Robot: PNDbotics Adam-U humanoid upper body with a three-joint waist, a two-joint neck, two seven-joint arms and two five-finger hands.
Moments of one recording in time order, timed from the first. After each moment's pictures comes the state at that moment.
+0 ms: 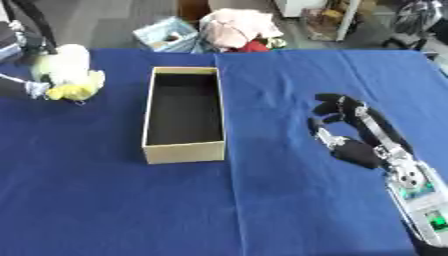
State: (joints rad) left arm -0.79 0.70 -0.28 -1.36 -0.81 -0.17 -0.24; right arm -0.31 -0.45 0.12 -1.58 0.15 -0.17 0.16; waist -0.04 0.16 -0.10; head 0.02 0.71
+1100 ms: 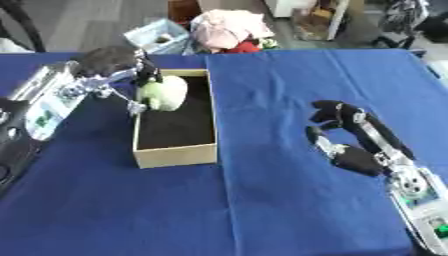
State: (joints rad) left arm -0.93 0.42 -0.40 -1.17 -0.87 -0.38 -0.35; right arm -0.34 -0.44 0.15 -1.58 0.13 -0.17 0.20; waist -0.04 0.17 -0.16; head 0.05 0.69
